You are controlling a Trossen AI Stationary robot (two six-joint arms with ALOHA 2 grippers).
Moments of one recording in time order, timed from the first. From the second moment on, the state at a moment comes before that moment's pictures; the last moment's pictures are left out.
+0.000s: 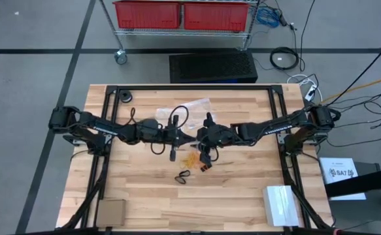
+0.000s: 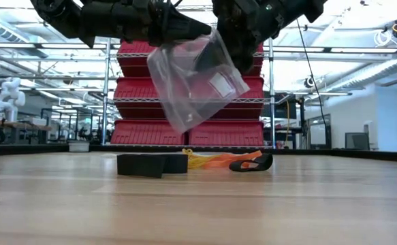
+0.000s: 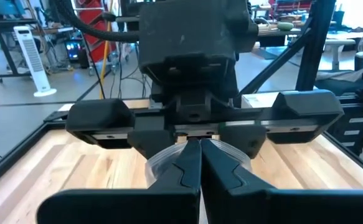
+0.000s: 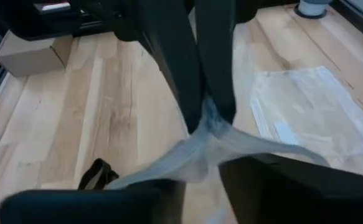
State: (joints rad) left arm -0.01 1.45 0.67 0.73 0.07 0.06; right arm 0.08 1.60 1.04 -0.01 0.13 0.22
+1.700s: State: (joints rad) left arm 0.21 1.39 0.63 0.62 0.07 0.12; right arm 0.12 1.39 1.04 -0.37 0.12 0.26
